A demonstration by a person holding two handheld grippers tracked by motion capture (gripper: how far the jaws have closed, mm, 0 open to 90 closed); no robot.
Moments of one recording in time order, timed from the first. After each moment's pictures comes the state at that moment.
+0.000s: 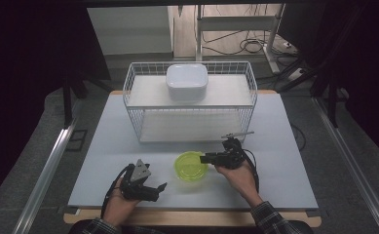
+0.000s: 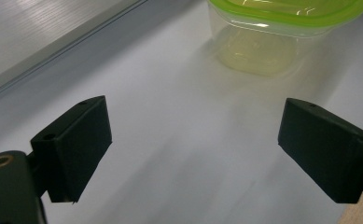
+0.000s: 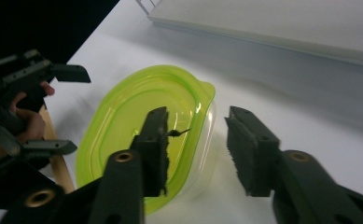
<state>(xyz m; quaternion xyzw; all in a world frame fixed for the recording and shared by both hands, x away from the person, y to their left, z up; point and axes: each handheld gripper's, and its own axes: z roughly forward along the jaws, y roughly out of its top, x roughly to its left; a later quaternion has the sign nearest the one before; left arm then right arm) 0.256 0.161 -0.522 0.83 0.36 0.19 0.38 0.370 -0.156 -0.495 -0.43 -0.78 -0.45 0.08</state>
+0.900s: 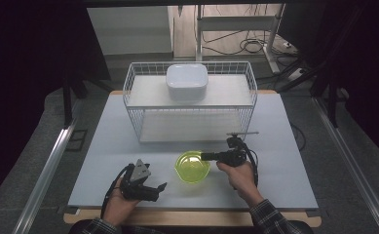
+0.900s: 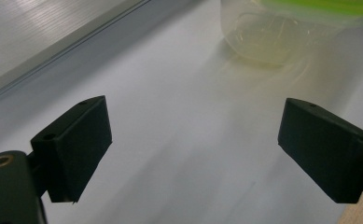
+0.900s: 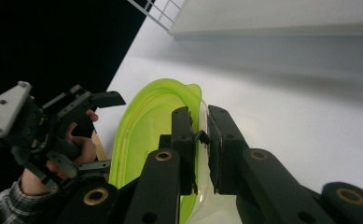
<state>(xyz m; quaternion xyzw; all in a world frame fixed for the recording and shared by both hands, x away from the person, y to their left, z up) 0.257 0.162 -0.521 0.83 0.36 0.19 0.38 0.372 -0.165 -0.493 -0.47 -0.72 -0.48 0.17</state>
